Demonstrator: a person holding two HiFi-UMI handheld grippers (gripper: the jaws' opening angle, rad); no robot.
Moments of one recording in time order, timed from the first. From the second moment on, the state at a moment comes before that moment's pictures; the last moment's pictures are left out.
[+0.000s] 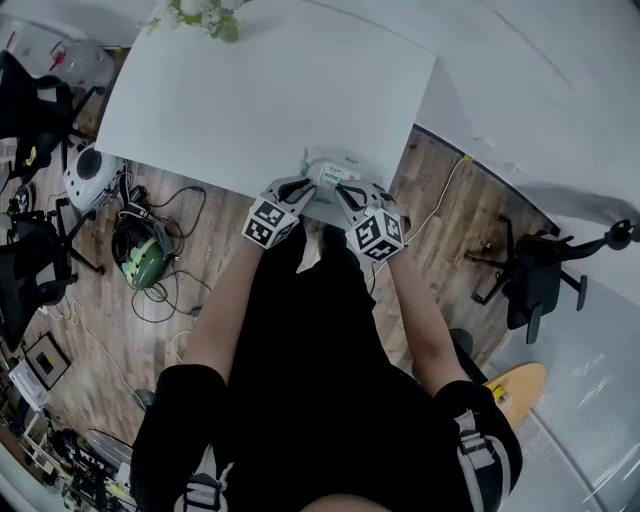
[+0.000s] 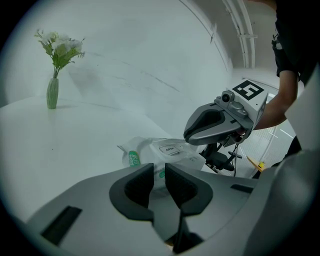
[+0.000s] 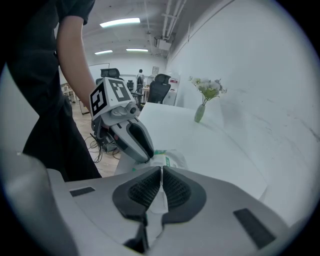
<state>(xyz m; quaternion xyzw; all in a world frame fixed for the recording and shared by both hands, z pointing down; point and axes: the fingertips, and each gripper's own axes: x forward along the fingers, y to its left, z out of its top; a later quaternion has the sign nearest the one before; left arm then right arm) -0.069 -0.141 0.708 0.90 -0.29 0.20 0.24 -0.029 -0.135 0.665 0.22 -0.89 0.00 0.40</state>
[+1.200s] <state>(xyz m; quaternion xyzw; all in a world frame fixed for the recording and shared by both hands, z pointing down) -0.069 -0.132 0.701 0.93 -0.21 0.22 0.22 -0.010 -0.171 0.637 0.33 -0.85 0.01 0.41</state>
